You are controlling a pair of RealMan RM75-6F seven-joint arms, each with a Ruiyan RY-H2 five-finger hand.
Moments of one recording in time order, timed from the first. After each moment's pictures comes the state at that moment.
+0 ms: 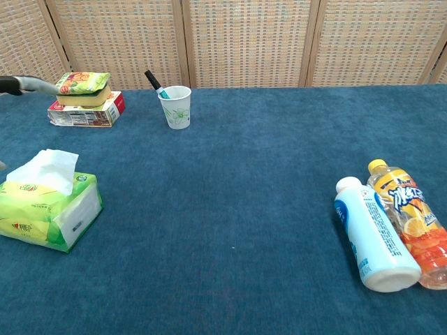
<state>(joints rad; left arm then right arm) -0.53 -1.10 -0.12 -1.57 1.50 0.89 -0.06 0.08 -1.13 0.11 -1.56 -1.48 1.52 0.02</state>
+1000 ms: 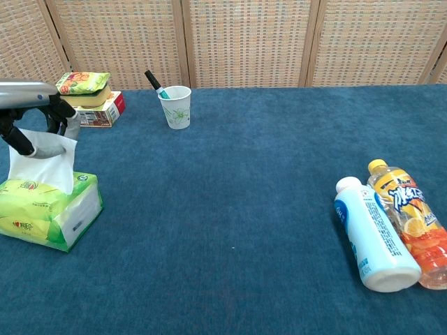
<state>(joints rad) -0.66 -1.14 -0.12 -1.64 1.31 0.81 0.12 0.08 -1.13 0.11 -1.55 -1.48 1.52 0.06</state>
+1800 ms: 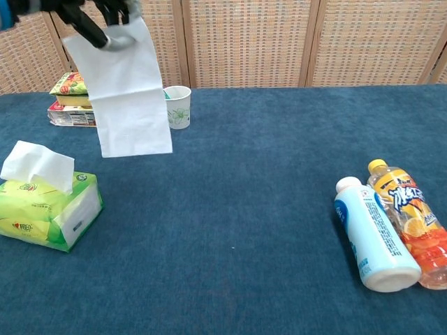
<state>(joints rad) -0.84 -1.26 -0.31 -1.70 1.05 0.94 0.29 0.08 -1.11 0.12 -1.54 -1.46 1.49 0.11</state>
